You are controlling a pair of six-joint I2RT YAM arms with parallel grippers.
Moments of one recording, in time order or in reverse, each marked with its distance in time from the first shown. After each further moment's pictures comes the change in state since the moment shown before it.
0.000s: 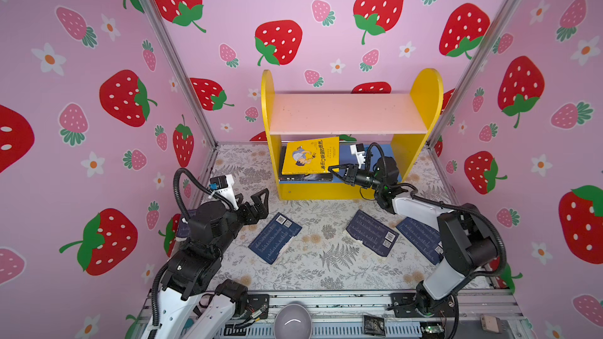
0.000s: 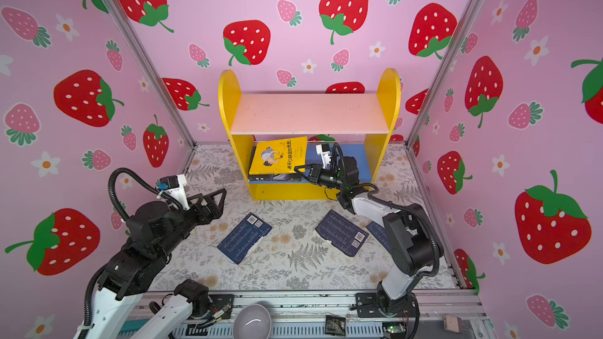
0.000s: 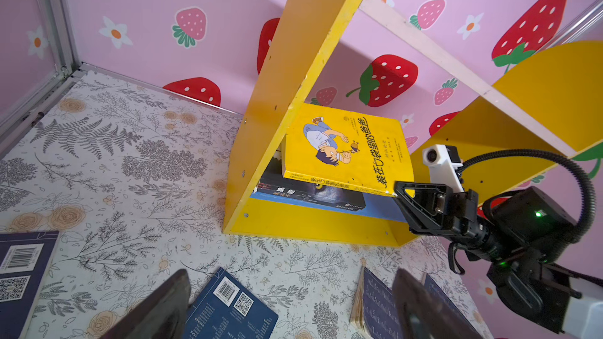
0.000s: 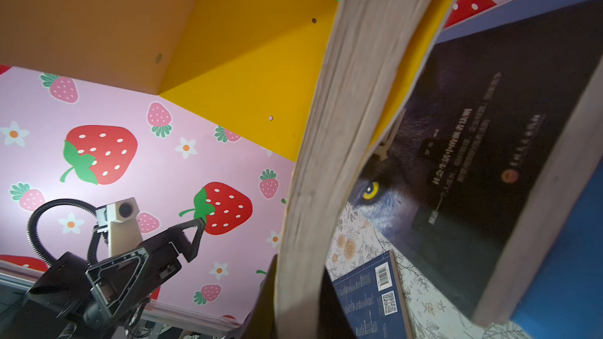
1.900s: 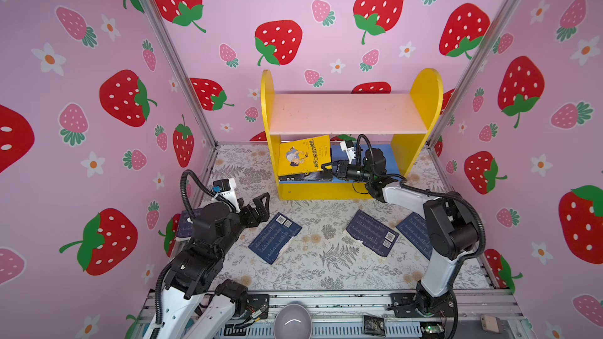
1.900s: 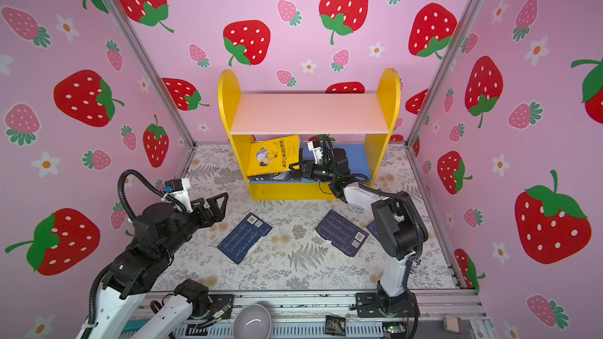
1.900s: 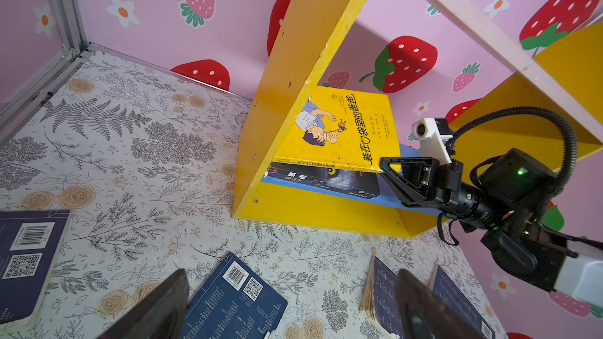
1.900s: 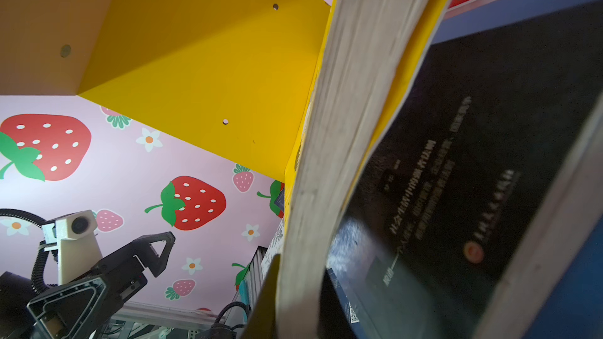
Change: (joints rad) left arm 0.000 -0.002 -0.037 -0.017 -0.008 -0.009; right arm 0.009 0.128 0.160 -0.156 -0.027 -0.128
